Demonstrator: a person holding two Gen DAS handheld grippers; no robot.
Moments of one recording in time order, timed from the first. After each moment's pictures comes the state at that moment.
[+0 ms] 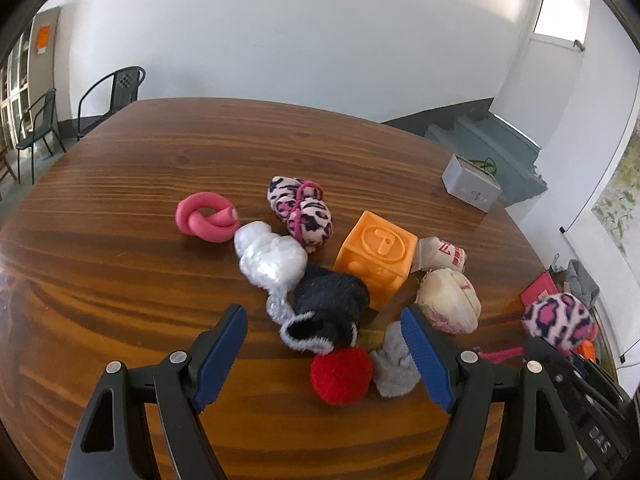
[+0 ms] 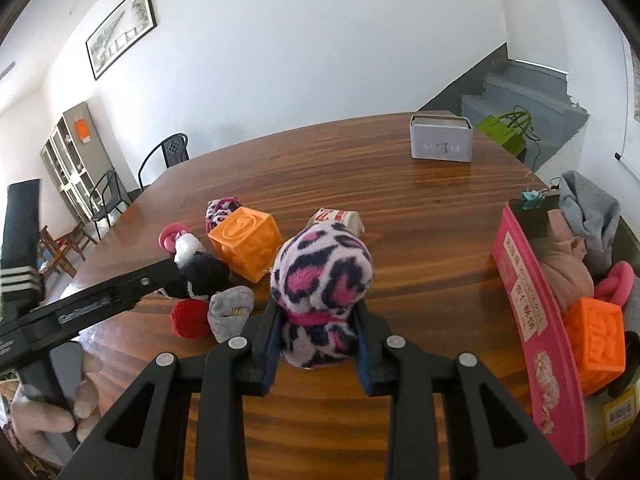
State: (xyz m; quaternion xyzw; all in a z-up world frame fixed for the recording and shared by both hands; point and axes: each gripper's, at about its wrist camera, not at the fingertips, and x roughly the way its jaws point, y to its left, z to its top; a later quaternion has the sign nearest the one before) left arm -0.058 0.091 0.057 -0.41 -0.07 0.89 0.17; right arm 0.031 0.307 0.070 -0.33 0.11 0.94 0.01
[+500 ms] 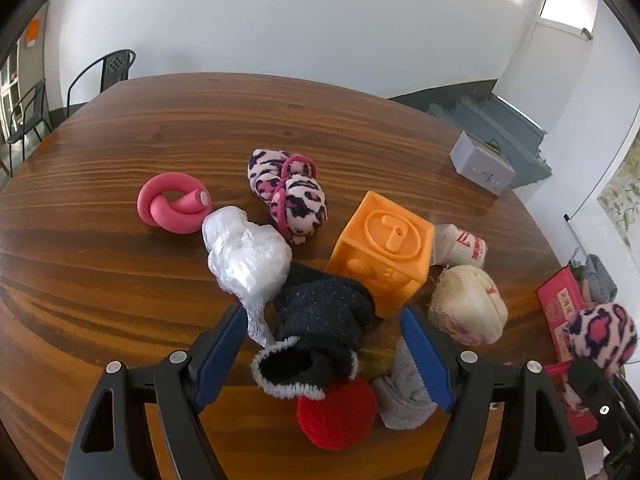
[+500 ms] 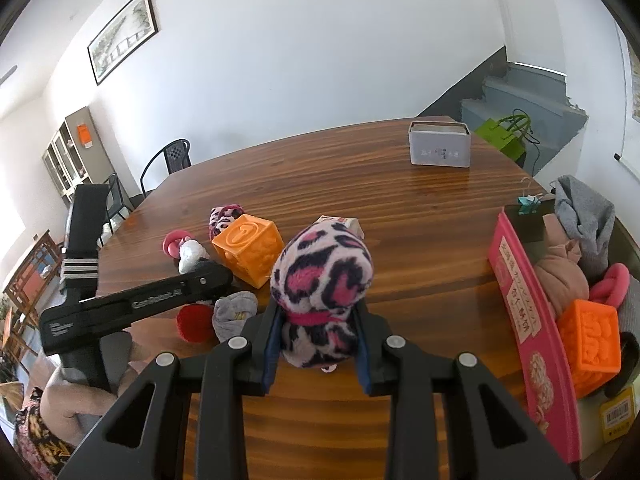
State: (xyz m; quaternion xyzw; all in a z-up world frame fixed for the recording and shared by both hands) left arm -0.088 0.111 0.029 -0.44 -0.06 0.88 0.18; right arm 0.034 0.307 0.073 -0.32 0.11 0.94 0.01
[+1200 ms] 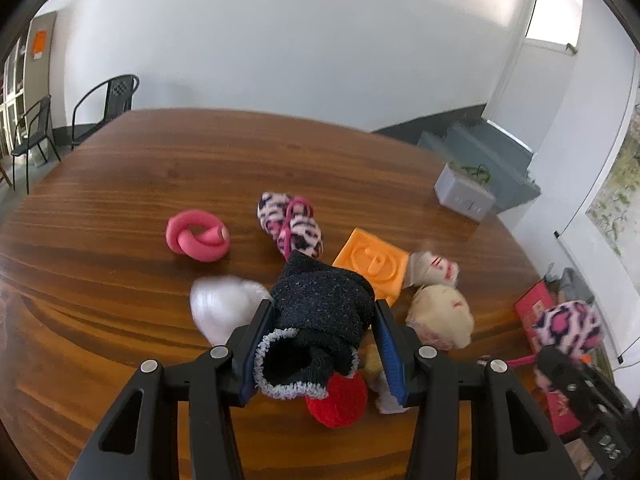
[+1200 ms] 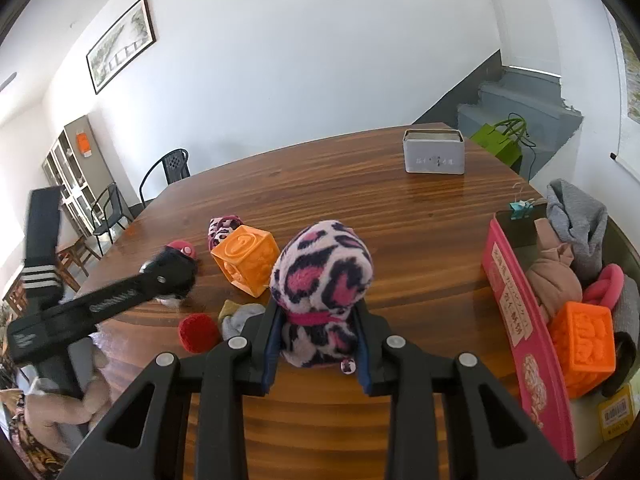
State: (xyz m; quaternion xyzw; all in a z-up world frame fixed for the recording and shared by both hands) left arm -0.055 0.089 0.072 -0.38 -0.07 0.90 0.19; right arm 0.038 0.312 0.077 -0.31 0.12 0.94 0.01
